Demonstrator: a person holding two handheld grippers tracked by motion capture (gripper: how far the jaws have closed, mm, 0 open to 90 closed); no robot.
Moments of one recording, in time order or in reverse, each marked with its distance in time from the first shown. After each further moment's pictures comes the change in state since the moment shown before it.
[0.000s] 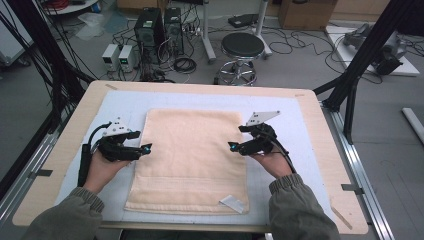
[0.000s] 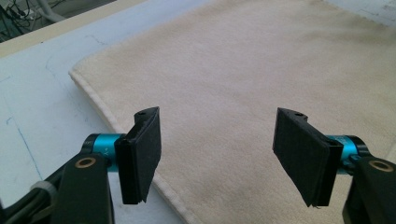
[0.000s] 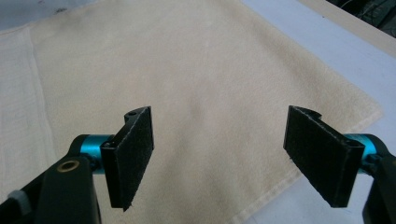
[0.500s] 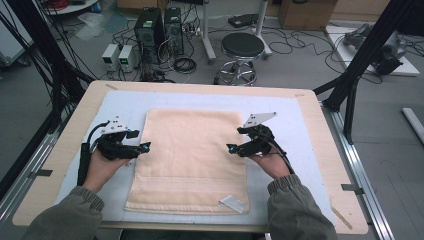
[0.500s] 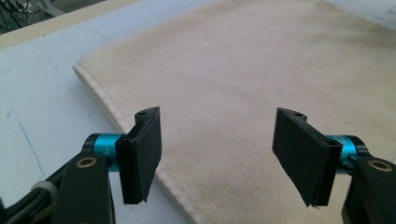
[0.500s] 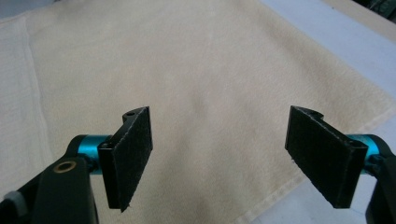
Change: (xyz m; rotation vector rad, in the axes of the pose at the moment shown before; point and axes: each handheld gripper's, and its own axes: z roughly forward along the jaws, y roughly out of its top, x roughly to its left) left arm 0.007 -0.002 0.002 0.001 -0.005 -0.028; right arm 0.001 -0.004 0.009 0.024 0.011 -0.006
